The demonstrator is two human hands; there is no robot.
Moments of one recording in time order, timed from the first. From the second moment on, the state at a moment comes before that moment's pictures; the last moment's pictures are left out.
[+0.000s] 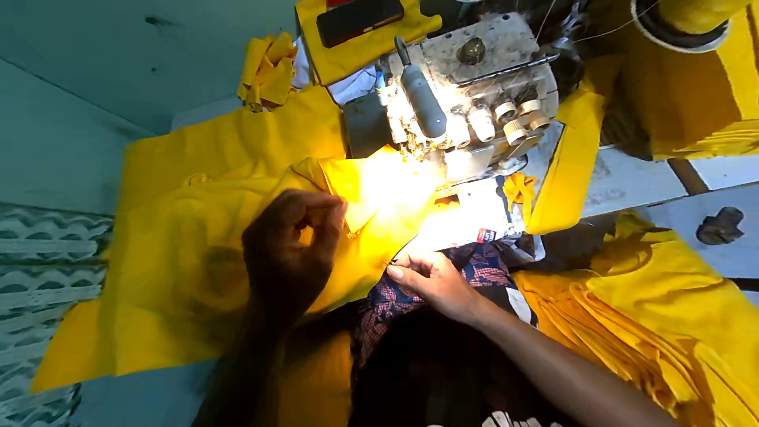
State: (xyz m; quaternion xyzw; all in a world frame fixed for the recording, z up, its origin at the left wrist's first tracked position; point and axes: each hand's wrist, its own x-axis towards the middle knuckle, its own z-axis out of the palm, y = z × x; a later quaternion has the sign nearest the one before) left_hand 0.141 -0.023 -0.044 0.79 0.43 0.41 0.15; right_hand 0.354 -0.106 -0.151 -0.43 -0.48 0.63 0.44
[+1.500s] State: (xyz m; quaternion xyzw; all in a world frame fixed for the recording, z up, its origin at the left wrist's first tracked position) left_hand 0.320 -0.032 -0.133 0.77 0.35 0.18 0.50; right_hand 0.515 -0.123 -0.149 -0.66 -0.28 0.45 0.53
